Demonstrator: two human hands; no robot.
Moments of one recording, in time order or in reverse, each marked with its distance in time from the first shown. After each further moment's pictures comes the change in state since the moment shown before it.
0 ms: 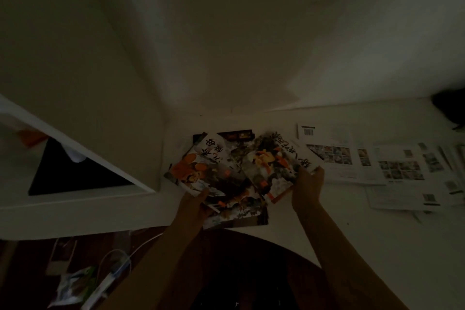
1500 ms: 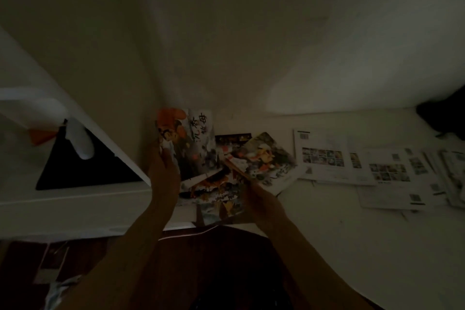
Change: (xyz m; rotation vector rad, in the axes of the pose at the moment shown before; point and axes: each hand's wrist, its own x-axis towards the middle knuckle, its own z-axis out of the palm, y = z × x) left_hand -0.038 0.077 0.017 0.724 0.389 0.836; right_hand -0.084 0.030 -0.003 0.146 -0.555 0.482
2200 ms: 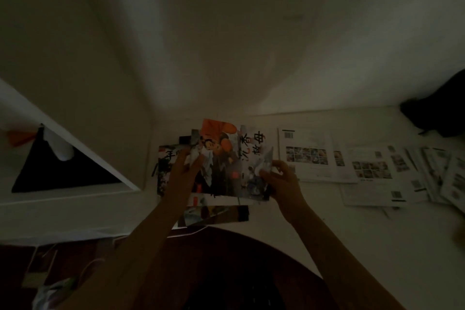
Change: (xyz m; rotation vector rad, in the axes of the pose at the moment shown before) left_hand -0.035 0.011 0.052 -0.322 -0.414 -0.220; right_hand -0.011 -0.068 -0.030 -0.527 0.047 -0.417
